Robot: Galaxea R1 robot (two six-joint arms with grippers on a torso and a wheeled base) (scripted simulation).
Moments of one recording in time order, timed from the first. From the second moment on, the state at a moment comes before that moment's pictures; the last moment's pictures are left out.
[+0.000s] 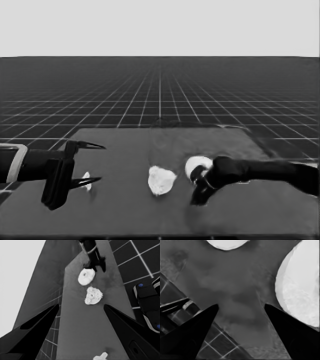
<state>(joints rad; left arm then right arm) -0.34 1.75 -0.42 0.31 0.68 0.35 -0.21 2.37 -0.90 -0.51 -1.30 0.69</state>
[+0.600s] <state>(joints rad) -0.34 1.75 -0.42 0.31 0.68 0.35 0.08 2.41 -1.33 -0.12 -1.48 0.95</state>
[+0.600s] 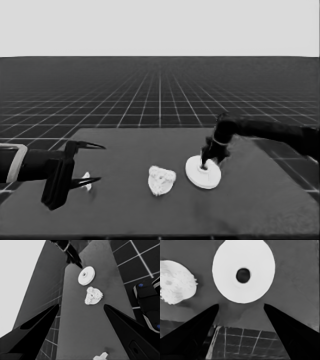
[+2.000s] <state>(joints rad) -0.34 1.75 -0.42 0.31 0.68 0.35 0.01 2.55 -1.62 -0.15 -1.47 0.93</state>
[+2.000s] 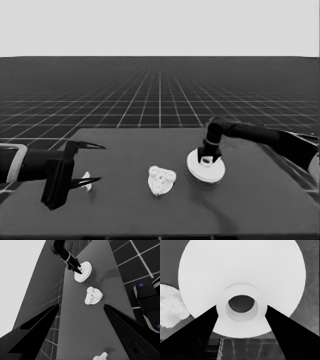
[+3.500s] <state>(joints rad) -0.34 1.75 -0.42 0.31 0.68 0.35 -0.07 3.07 -1.75 -0.25 -1.51 1.34</state>
